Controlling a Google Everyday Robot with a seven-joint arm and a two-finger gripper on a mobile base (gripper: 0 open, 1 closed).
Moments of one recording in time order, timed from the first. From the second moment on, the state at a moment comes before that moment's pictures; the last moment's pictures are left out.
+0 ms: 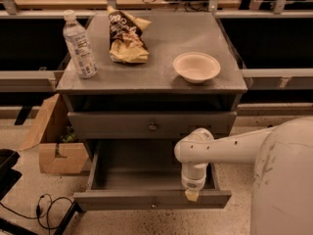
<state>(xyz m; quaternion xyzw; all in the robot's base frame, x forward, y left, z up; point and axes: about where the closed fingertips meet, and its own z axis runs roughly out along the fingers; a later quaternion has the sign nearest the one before) 0.468 -0.146 0.439 0.59 -0.80 -0.02 0.08</state>
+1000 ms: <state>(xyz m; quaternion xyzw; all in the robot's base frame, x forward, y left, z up) 0.448 -0.147 0.442 0.59 -0.80 -0.02 0.10</state>
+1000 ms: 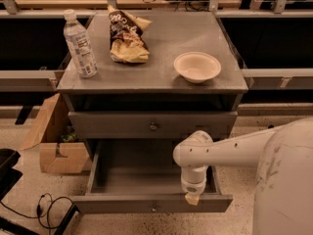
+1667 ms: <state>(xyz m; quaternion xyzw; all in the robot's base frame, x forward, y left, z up) 0.448 -0.147 0.442 0.59 -0.80 -0.02 0.10</state>
